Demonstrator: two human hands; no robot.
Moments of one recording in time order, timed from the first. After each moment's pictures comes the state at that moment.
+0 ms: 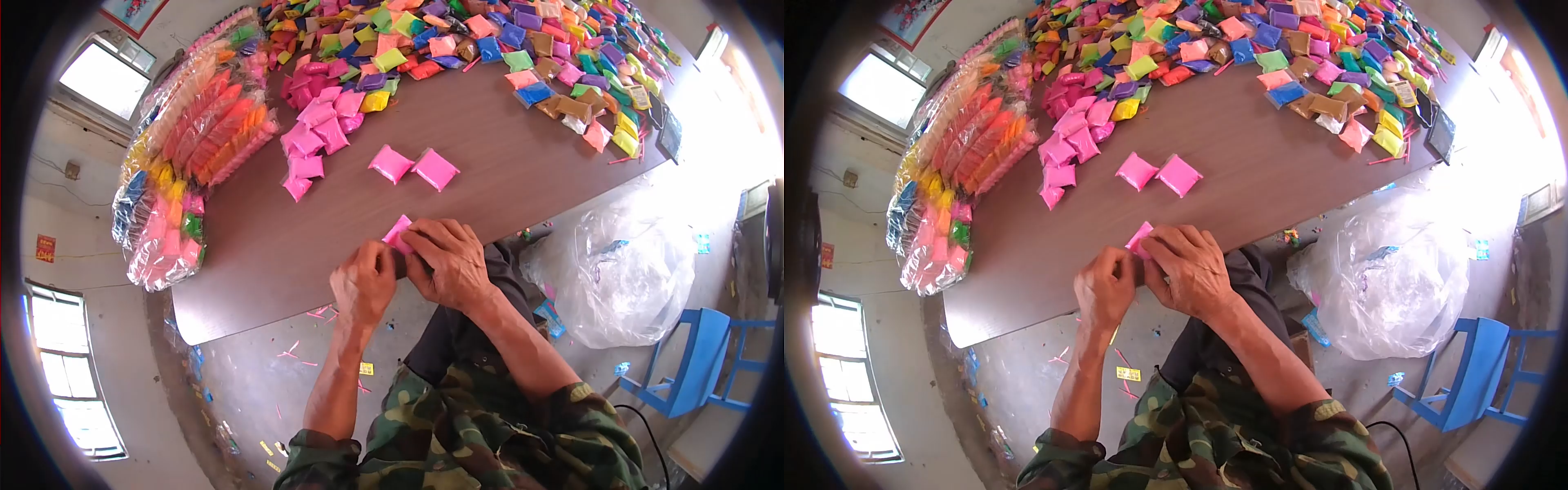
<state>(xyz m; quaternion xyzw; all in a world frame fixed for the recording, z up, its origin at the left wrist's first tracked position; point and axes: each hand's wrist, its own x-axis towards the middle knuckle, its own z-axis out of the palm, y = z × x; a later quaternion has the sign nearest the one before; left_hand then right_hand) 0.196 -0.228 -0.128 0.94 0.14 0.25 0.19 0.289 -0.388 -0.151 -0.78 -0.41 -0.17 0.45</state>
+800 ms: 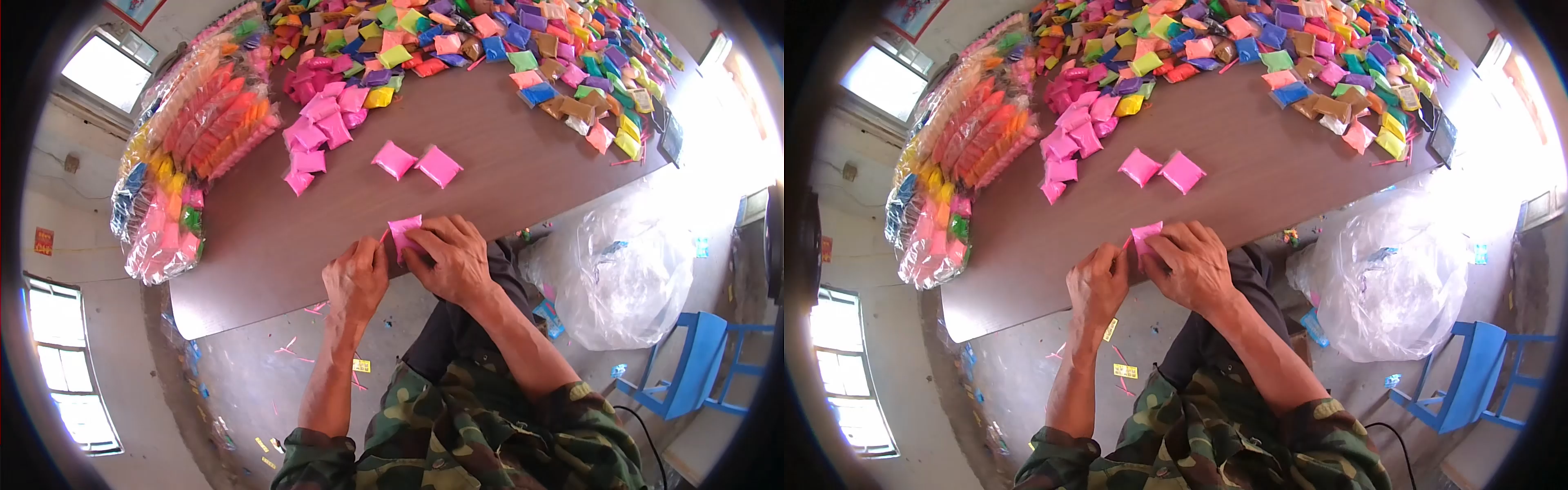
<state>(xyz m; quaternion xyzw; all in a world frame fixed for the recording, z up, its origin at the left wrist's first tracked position) 0.191 -0.219 -0.124 0.95 0.12 0.24 0.15 0.289 -0.384 -0.152 -0.78 -0.38 -0.18 0.46</state>
